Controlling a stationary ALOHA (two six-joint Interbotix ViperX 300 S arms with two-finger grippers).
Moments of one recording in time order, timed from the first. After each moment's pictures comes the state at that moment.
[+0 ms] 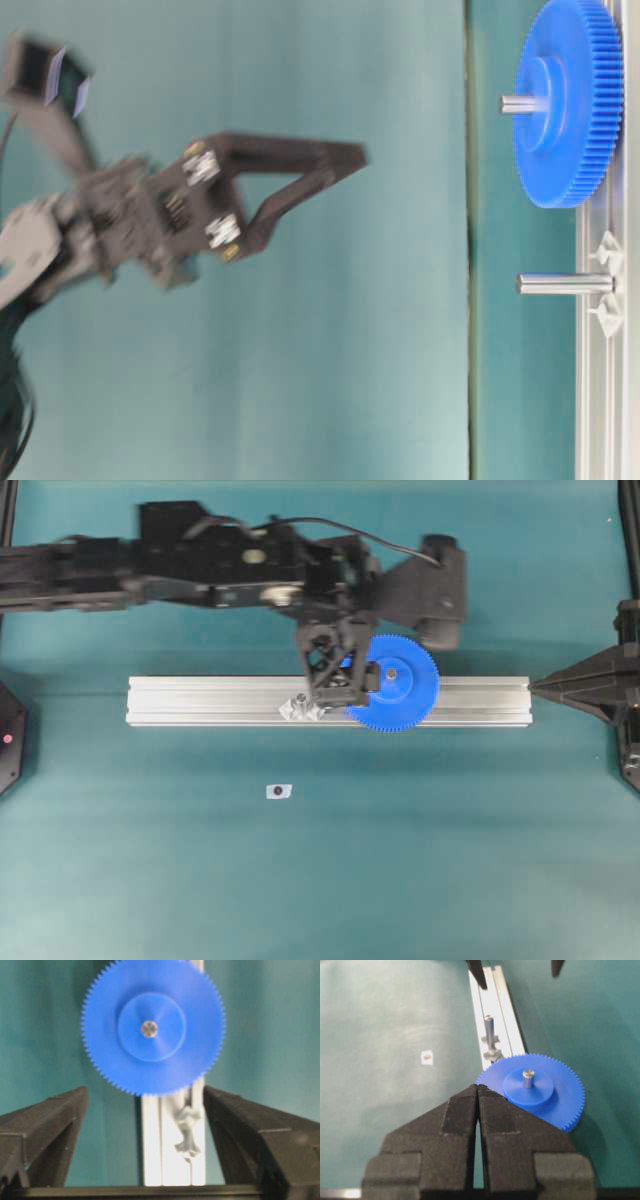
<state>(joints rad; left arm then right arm) 0.12 0.21 -0.14 0.02 0.97 0.15 -0.06 -1.13 1.31 0.03 0.06 0.09</state>
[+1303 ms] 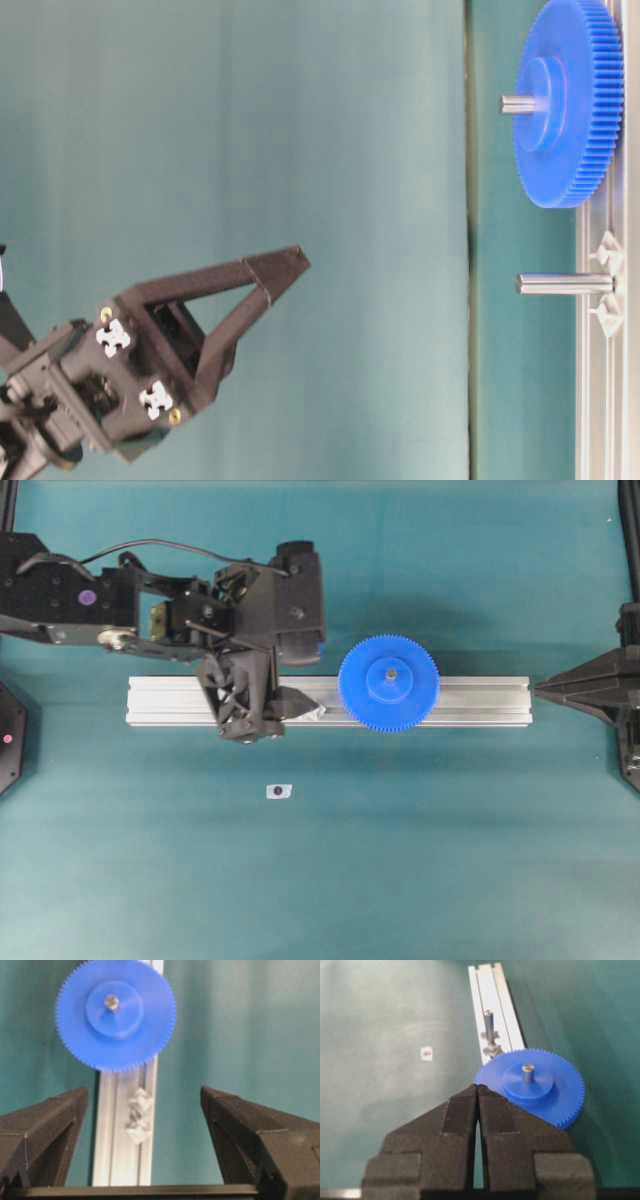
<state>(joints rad) 0.06 -0.12 0.29 0.02 0.63 0.00 -0.06 -1.16 1.34 0.03 0.06 0.09</state>
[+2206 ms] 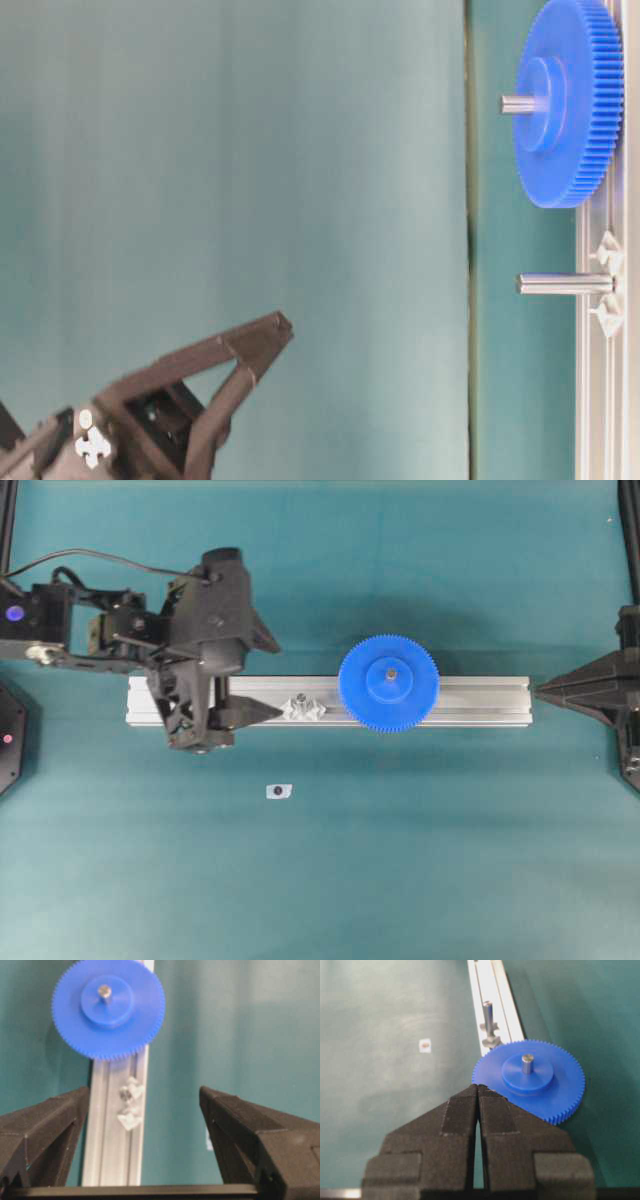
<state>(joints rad) 0.04 -0.28 0.49 0.02 0.48 -0.02 -0.06 -1.16 1.35 0.03 0.06 0.09</state>
